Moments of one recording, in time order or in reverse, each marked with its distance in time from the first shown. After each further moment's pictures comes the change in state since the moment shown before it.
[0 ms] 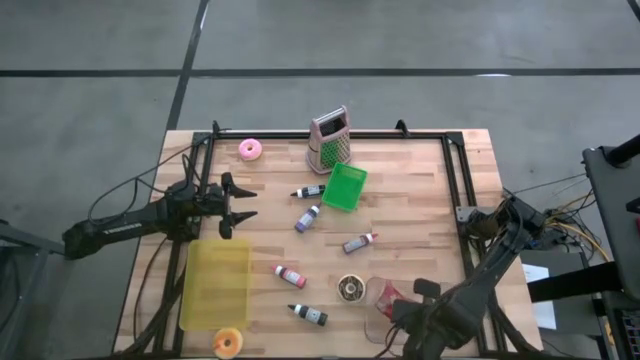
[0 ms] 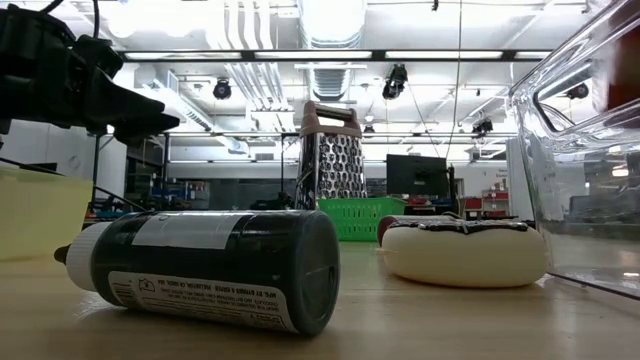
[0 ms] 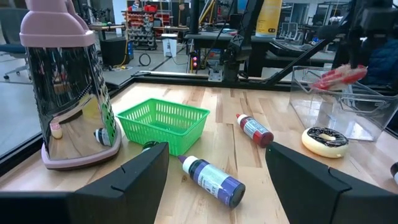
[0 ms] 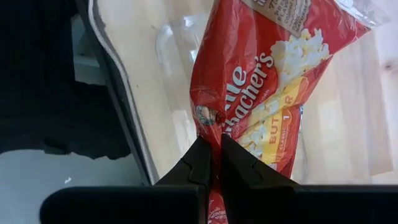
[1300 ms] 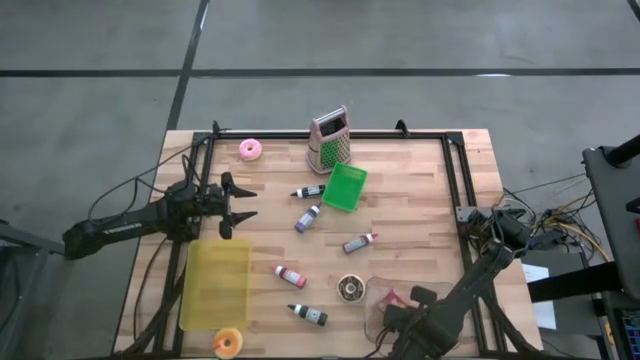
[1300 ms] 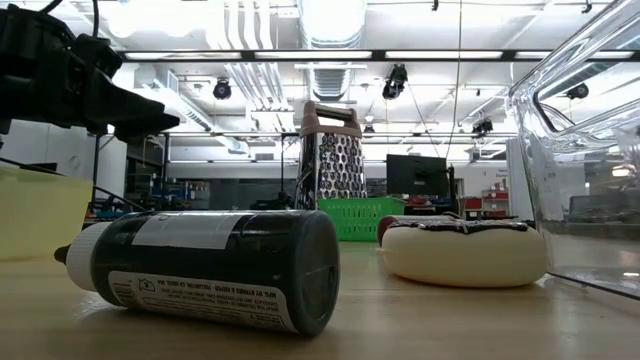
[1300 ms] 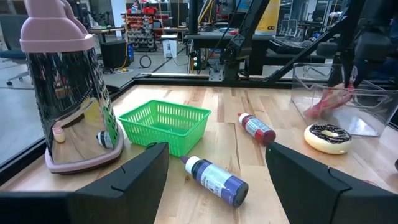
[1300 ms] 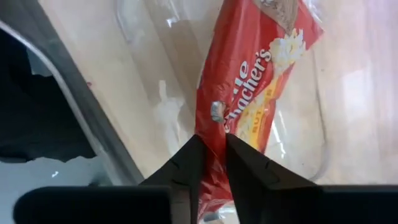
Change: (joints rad) left arm 0.000 0.000 0.000 0.000 0.000 0.034; right arm -0.016 0.147 0.000 -0.006 -0.084 0.080
